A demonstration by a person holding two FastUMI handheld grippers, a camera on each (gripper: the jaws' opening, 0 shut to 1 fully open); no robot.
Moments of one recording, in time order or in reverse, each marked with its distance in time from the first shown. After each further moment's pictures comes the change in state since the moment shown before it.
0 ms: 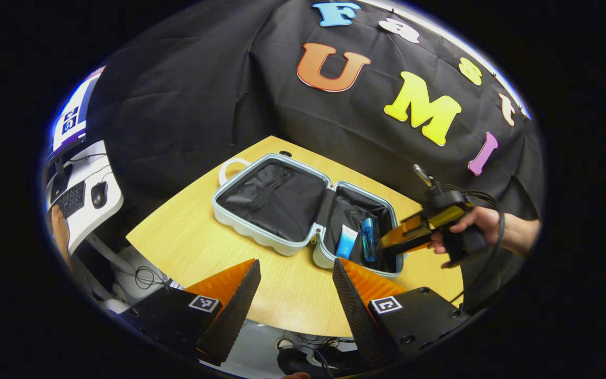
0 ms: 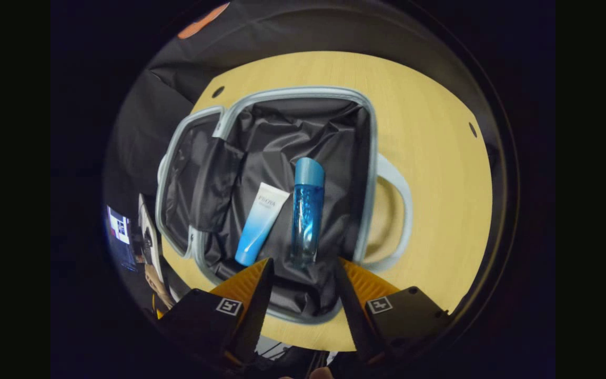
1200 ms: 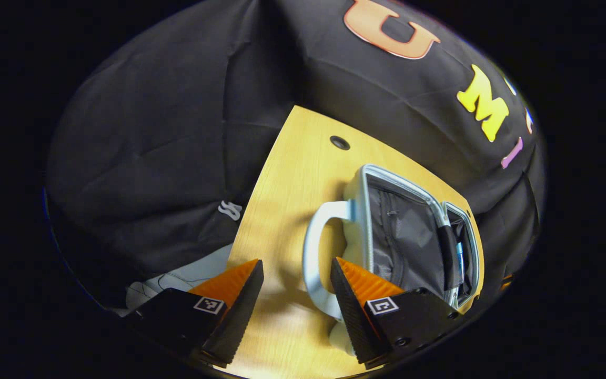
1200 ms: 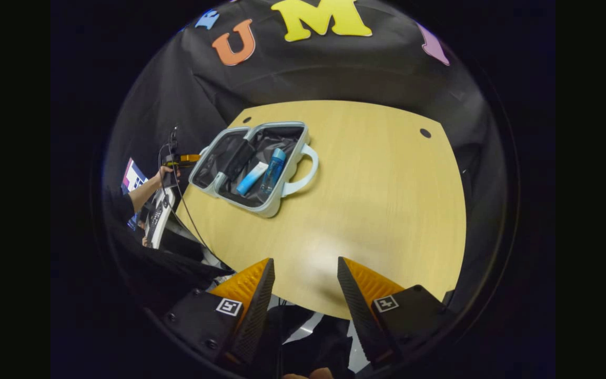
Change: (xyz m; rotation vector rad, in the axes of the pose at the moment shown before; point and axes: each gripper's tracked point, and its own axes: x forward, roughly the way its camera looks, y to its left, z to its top) left arm 0.275 0.208 0.094 0.054 0.300 -0.124; right arm -0.154 -0.145 -0.149 -0.104 -0.249 0.036
